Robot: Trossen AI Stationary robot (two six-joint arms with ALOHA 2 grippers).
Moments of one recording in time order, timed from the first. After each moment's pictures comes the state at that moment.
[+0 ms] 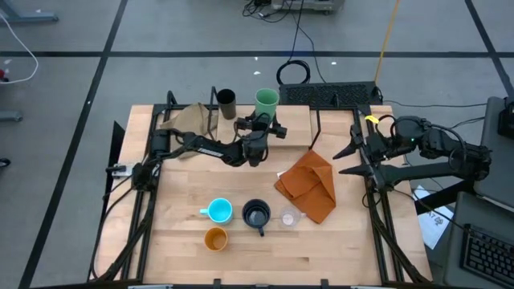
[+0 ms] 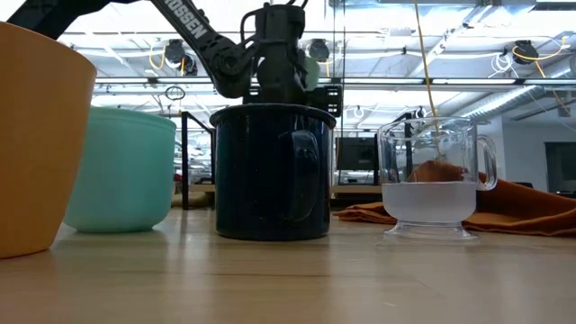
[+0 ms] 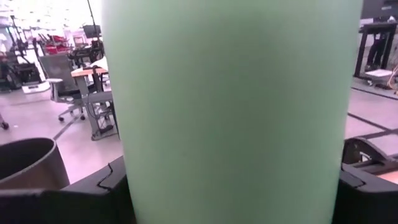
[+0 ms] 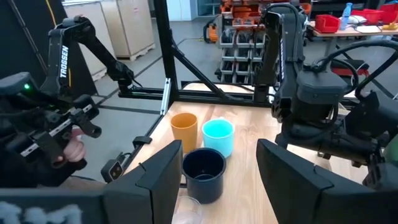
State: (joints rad) left arm 0.14 2.12 1.32 0.83 -1.18 0.07; right arm -0.06 0.61 0.94 -0.54 -0.35 0.01
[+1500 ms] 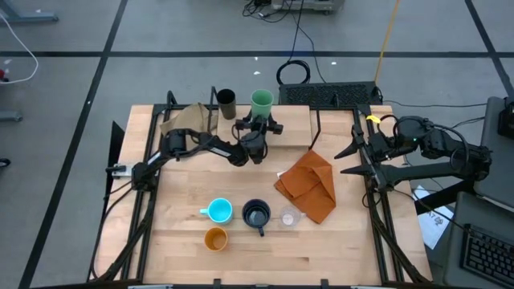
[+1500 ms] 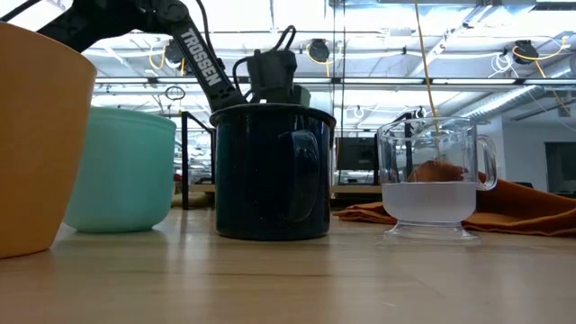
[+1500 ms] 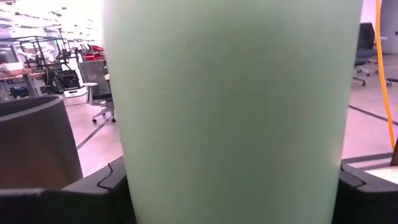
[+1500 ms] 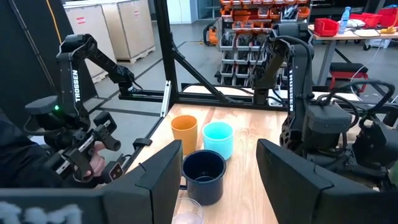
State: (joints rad) left arm 0.21 2.32 1.32 1.20 -1.23 0.25; right arm -0.06 0.60 0.94 -0.54 -0.35 0.01
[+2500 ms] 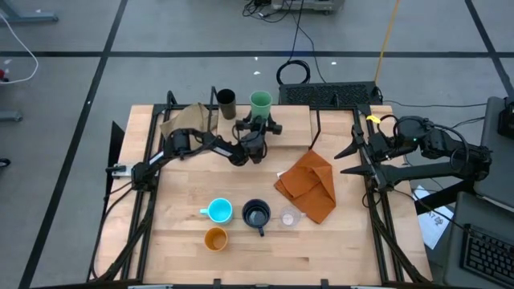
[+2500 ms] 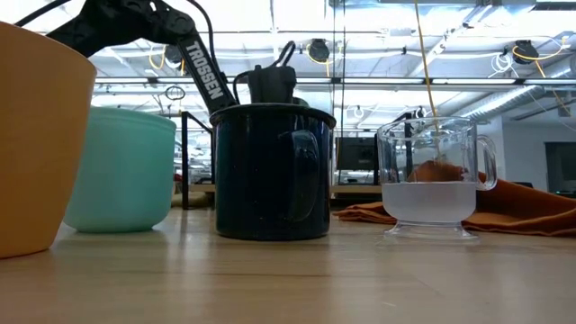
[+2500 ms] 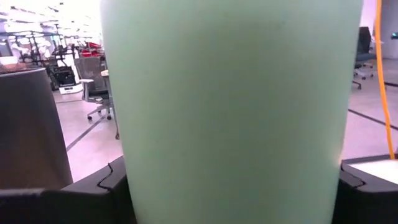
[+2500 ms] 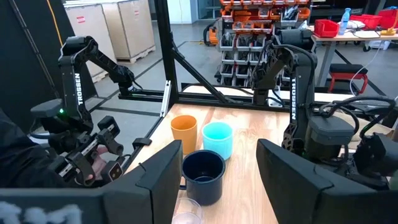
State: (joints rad) left arm 0.23 2.37 1.32 1.24 -1.20 0.22; right arm -0.06 0.60 0.94 -0.54 -0.35 0.01
